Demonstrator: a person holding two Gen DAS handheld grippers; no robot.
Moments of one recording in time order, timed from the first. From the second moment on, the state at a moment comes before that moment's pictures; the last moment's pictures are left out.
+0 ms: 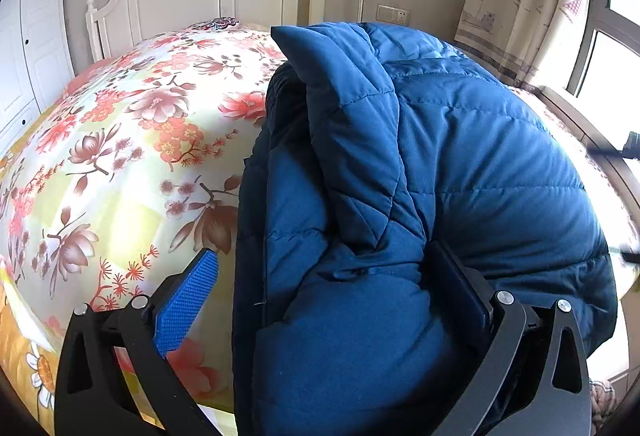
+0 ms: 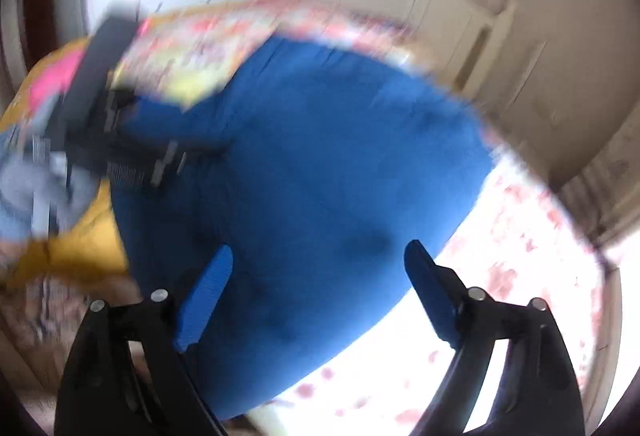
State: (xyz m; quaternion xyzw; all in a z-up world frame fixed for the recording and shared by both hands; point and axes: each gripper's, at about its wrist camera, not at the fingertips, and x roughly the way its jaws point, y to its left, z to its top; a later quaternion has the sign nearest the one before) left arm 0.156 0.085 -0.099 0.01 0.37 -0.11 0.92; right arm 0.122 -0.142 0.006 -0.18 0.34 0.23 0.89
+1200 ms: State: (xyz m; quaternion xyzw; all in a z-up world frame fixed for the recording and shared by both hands) left arm 0.246 0.141 -0.084 -0.13 0.47 -0.23 0.84; right arm 0.161 -0.219 -0.036 0.09 0.42 0.25 0.87
